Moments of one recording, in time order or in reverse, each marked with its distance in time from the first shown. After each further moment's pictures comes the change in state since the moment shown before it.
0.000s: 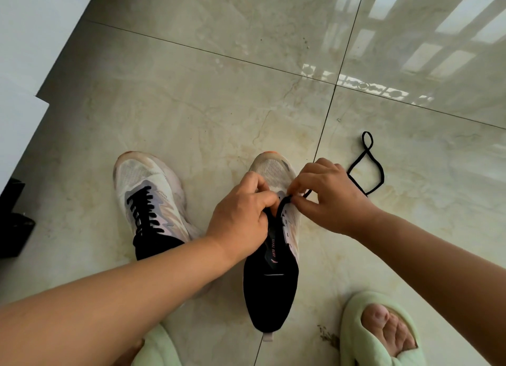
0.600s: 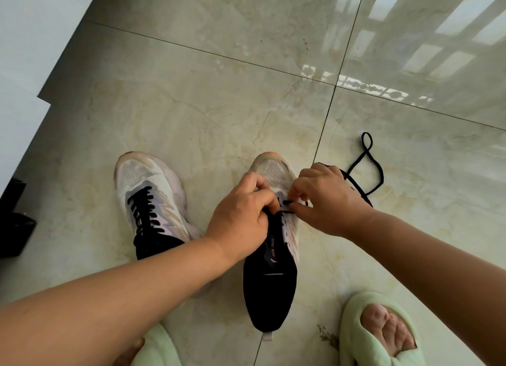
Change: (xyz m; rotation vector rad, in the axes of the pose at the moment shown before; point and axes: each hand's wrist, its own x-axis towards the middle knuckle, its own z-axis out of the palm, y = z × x) left_hand 0.000 0.003 -0.002 -0.047 0.014 -0.020; right_hand 0.002 0.001 0.004 -0.203 -0.117 -0.015
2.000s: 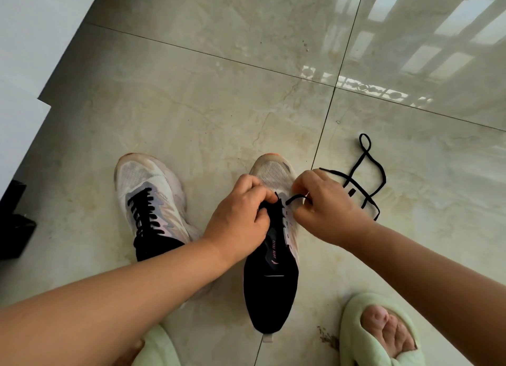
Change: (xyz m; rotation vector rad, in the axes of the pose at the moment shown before) left_hand 0.001 -0.008 0.005 -0.023 0.002 -0.029; right_hand -0.008 -0.004 0.010 0.338 0.063 0.189
